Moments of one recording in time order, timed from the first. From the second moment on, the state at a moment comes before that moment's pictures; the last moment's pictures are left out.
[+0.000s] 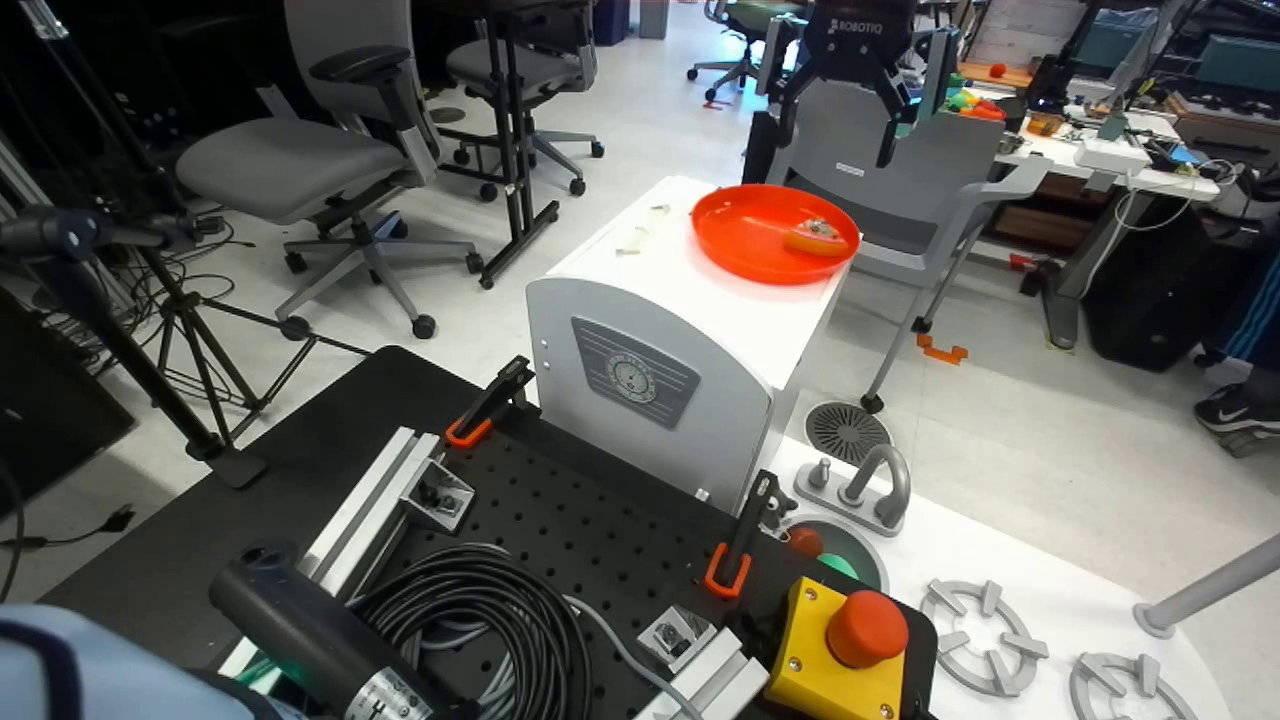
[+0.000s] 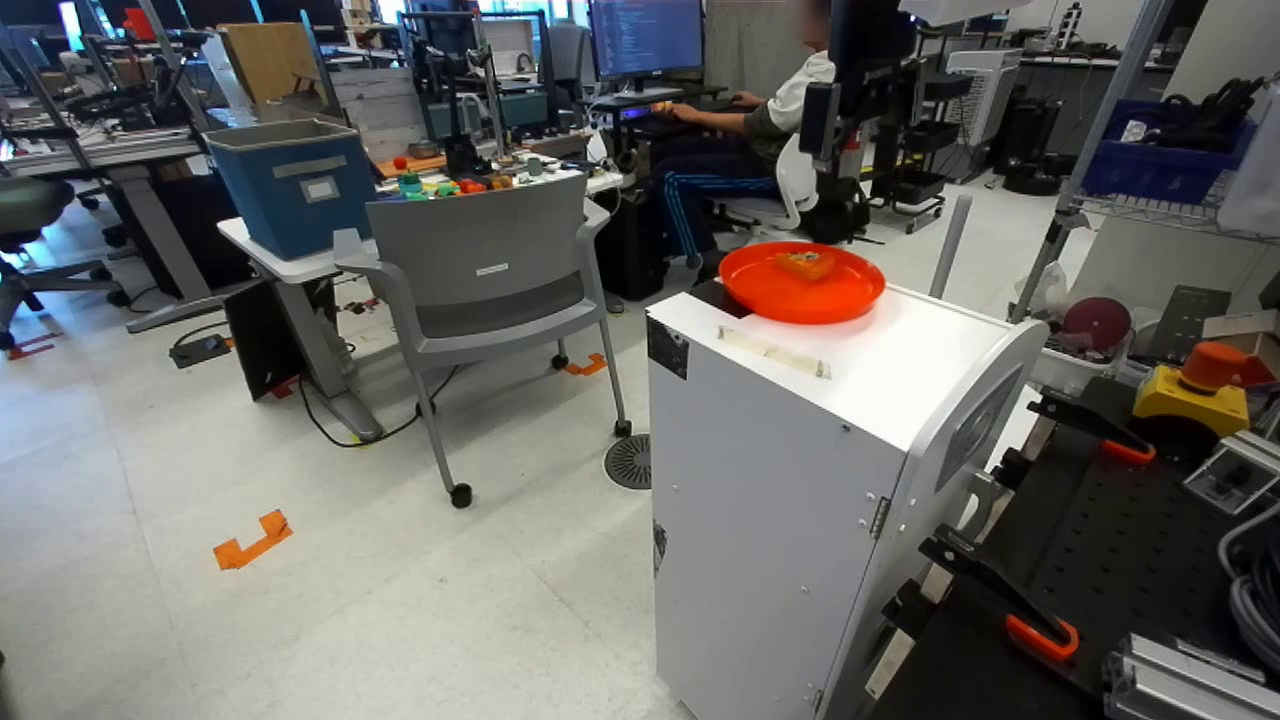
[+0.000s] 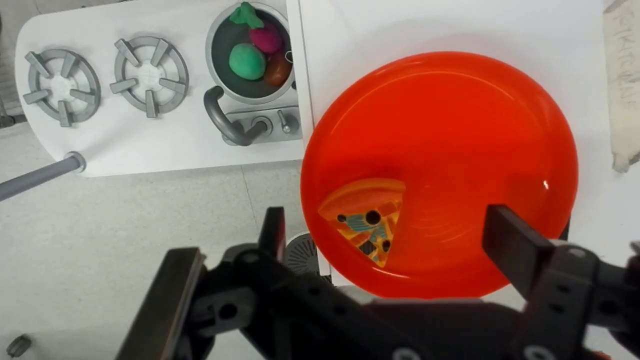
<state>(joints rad) 0.00 0.25 -0.05 -1.99 -0.13 2.22 0.10</state>
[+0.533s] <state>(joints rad) -0.01 0.25 -0.04 -1.99 -0.11 2.21 0.00</state>
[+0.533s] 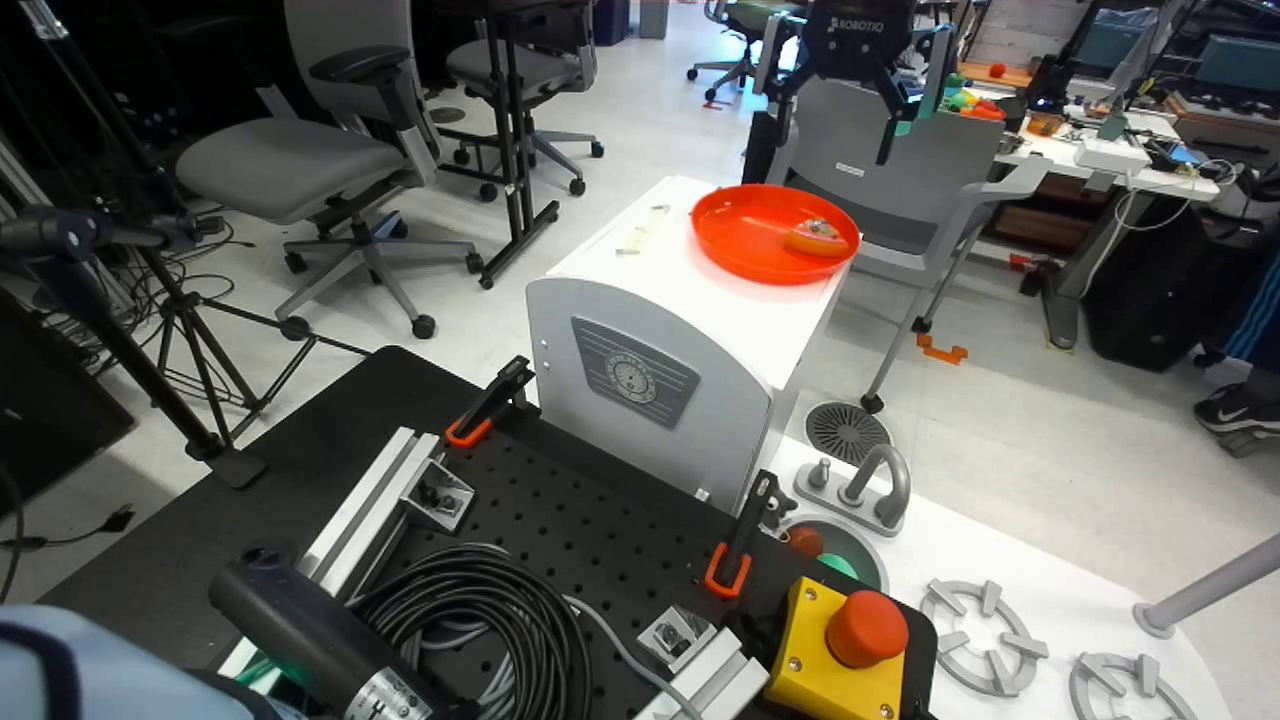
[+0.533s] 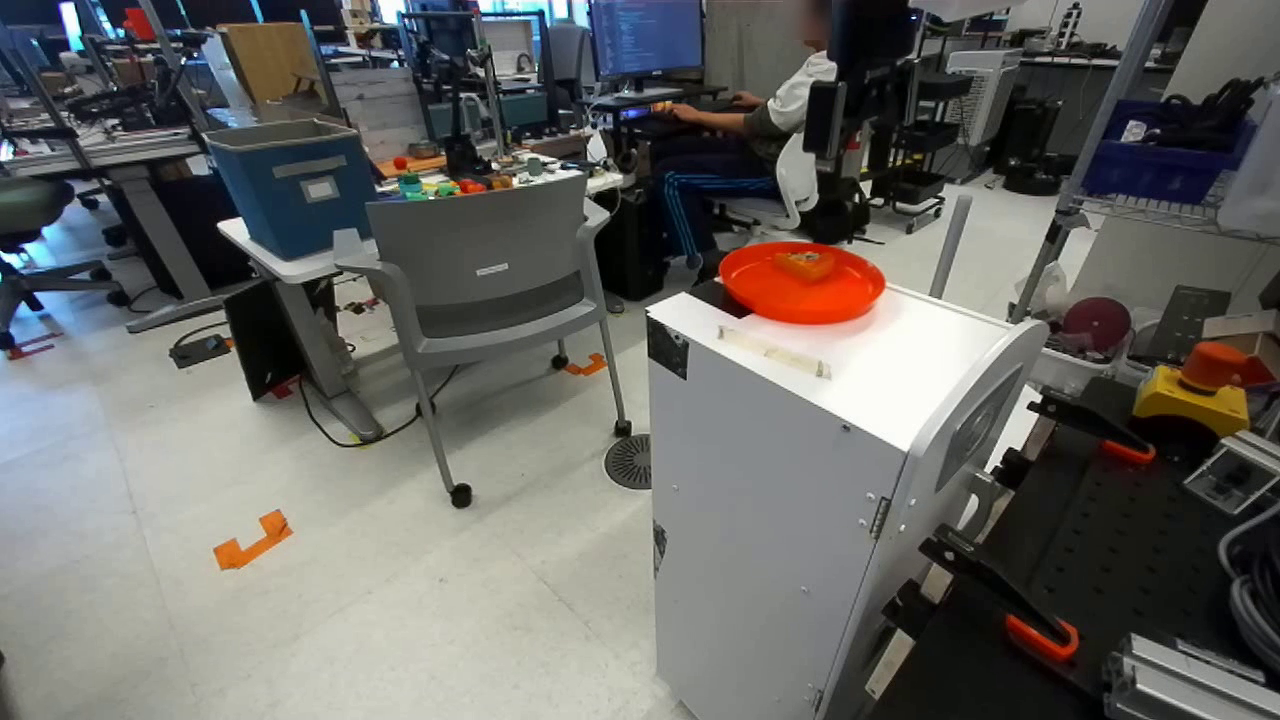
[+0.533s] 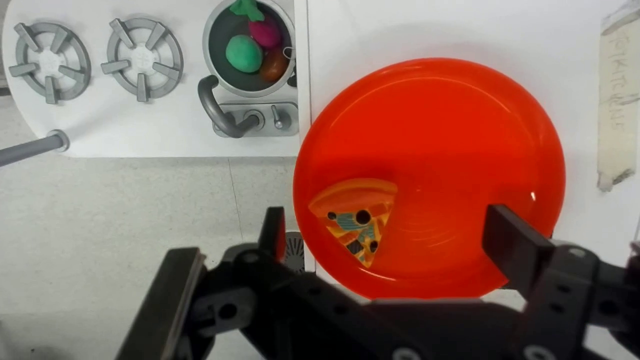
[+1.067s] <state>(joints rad) -0.01 0.25 -0.04 -1.98 -0.11 2.21 0.01</state>
